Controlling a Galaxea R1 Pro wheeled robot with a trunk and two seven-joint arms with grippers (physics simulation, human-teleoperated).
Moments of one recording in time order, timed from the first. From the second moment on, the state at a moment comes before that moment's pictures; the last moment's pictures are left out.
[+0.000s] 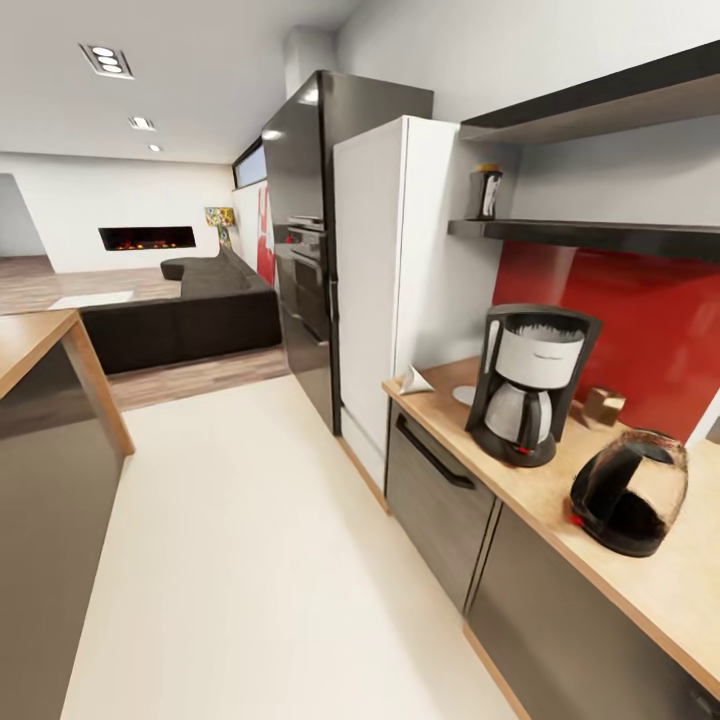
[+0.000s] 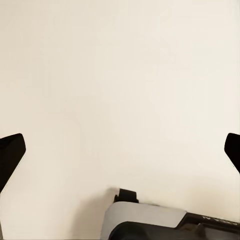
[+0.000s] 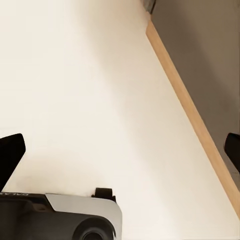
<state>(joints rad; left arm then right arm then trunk) -0.12 0.03 0.19 -0.32 0.01 -0.27 0.01 0.00 -0.05 0.00 -0.49 0.04 -0.24 0.00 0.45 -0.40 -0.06</state>
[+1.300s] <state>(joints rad) -0.12 0.03 0.19 -0.32 0.01 -0.27 0.01 0.00 -0.05 0.00 -0.49 0.04 -0.24 0.00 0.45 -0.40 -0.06</state>
